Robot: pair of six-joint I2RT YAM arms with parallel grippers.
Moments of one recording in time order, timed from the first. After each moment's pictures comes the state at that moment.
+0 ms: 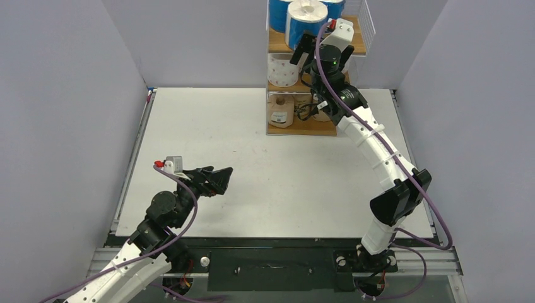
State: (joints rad) left arm -0.71 0.35 0.38 0.00 -0.28 -0.65; right arm 0.53 1.73 1.93 -0.24 0.60 0.30
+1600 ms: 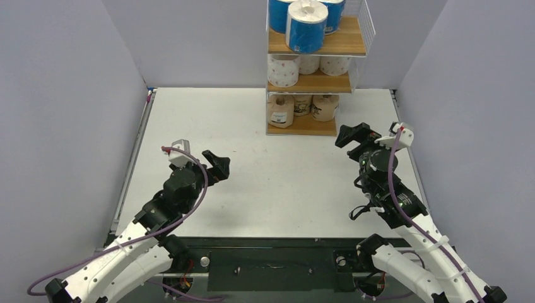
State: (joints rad) left arm -0.71 0.62 0.60 -0.26 -0.50 -0.73; right arm 0.54 0.73 0.86 -0.22 0.63 0.56
